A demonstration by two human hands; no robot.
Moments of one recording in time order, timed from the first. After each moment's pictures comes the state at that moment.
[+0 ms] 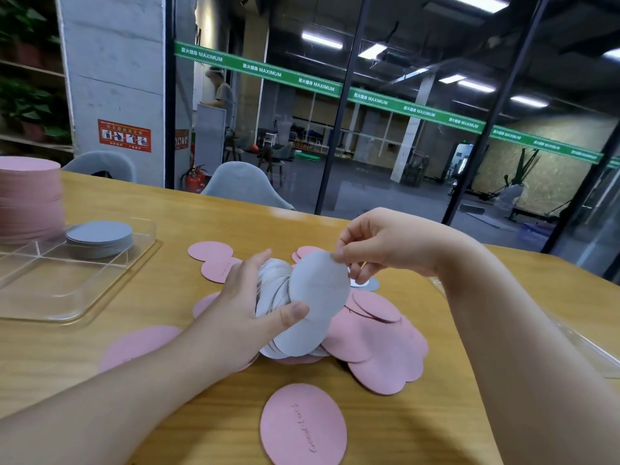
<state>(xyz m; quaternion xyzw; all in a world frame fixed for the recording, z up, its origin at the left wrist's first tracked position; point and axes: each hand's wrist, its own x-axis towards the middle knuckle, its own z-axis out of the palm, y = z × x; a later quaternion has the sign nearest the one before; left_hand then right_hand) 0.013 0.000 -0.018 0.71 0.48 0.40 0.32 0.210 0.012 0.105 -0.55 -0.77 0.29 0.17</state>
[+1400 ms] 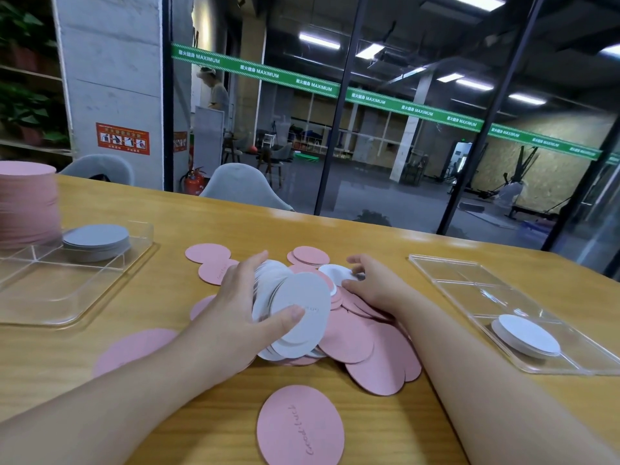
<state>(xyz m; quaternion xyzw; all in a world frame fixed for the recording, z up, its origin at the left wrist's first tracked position) 0.014 -0.002 -0.018 0.71 0.49 0.40 0.31 0.255 0.087 -0.003 -0.68 -0.67 0.18 0.23</state>
